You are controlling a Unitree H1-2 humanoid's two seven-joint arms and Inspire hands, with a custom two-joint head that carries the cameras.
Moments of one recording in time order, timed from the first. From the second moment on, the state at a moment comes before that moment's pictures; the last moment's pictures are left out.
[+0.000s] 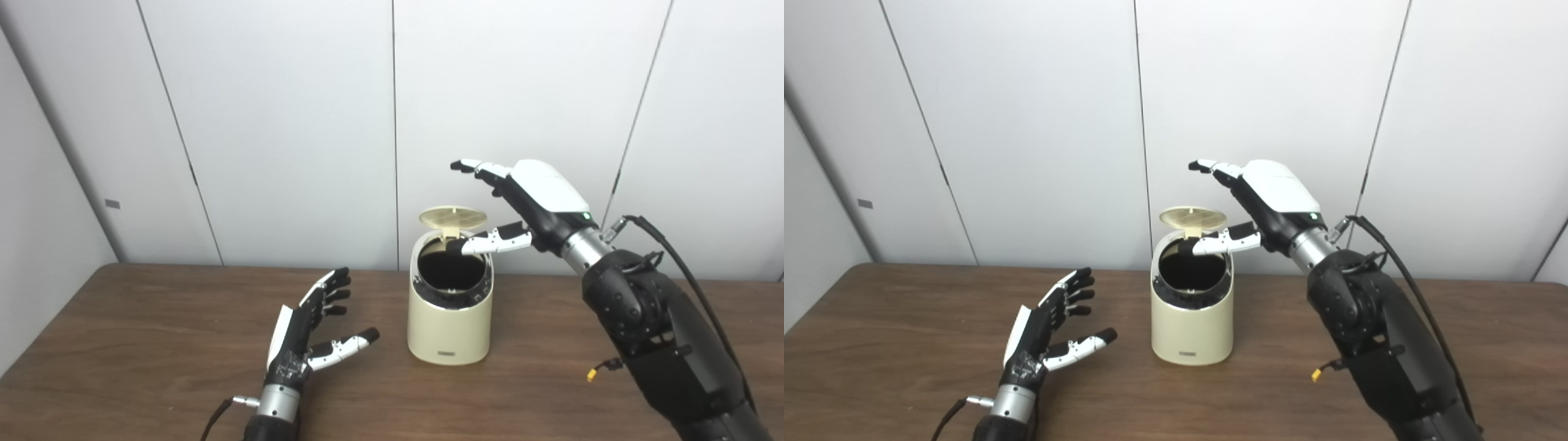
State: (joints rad) left arm -0.33 0.11 -0.02 0.38 0.15 -0.38 0.10; right arm -0.81 -0.33 0.29 0.08 -0.69 0.04 0.24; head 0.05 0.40
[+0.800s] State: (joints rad) left arm -0.33 0.11 -0.01 0.36 0.16 -0.37 0.11; right arm -0.76 -0.34 0.29 0.00 -0.67 -0.03 0.28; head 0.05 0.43
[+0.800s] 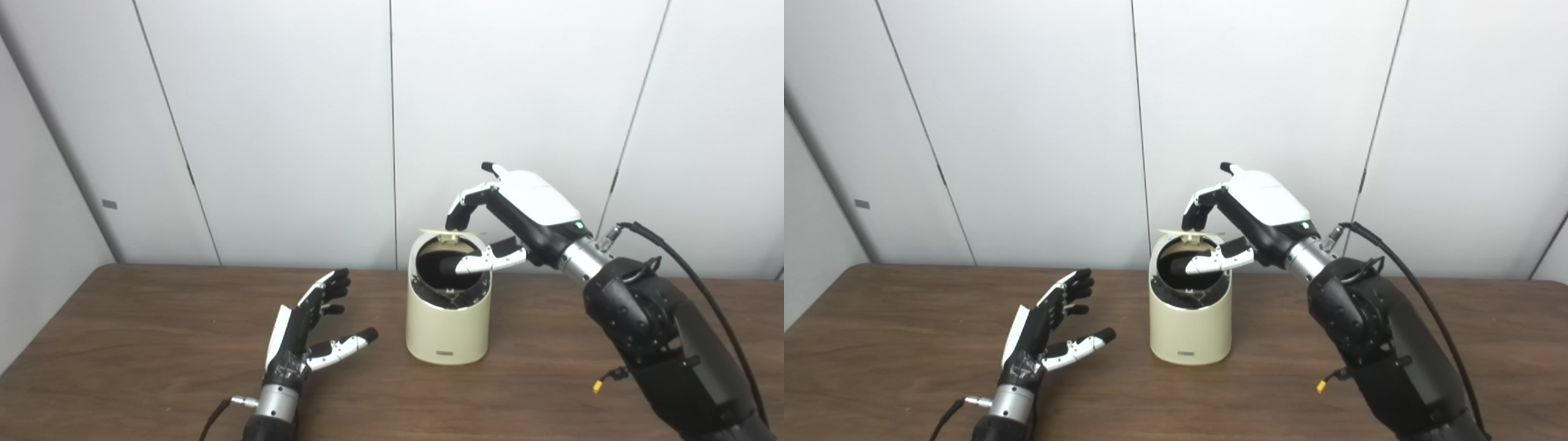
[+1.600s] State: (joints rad) left arm -0.31 0.11 -0.01 0.34 0.16 -0.33 0.11; right arm -0.69 -0.35 0.32 -0.04 -0.68 -0.09 0.32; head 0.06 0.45
